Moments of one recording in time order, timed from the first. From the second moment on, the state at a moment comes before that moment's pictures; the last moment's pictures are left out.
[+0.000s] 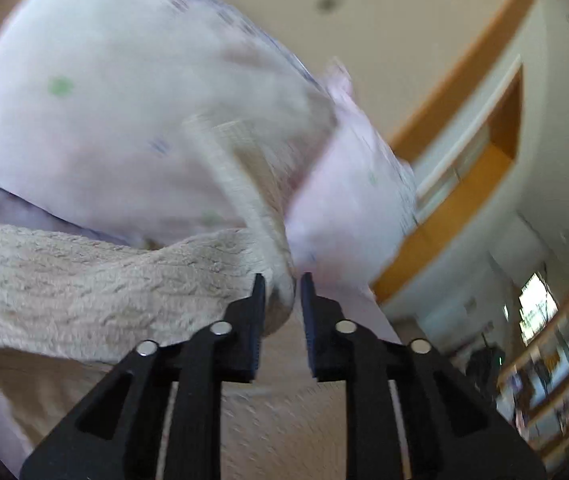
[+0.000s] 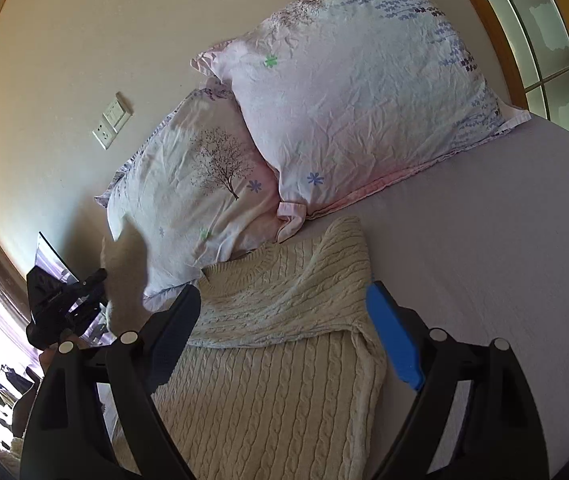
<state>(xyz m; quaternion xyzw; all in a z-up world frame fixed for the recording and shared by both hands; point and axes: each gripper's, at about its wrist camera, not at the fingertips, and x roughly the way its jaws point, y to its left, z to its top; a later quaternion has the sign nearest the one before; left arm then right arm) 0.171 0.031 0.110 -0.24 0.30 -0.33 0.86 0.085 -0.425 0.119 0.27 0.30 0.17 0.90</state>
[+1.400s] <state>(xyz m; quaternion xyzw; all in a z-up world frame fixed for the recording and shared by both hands) -0.048 0.148 -0.007 -0.40 0.40 -0.35 0.74 -0.041 -0.415 0.059 0.32 0.34 0.48 0.74</state>
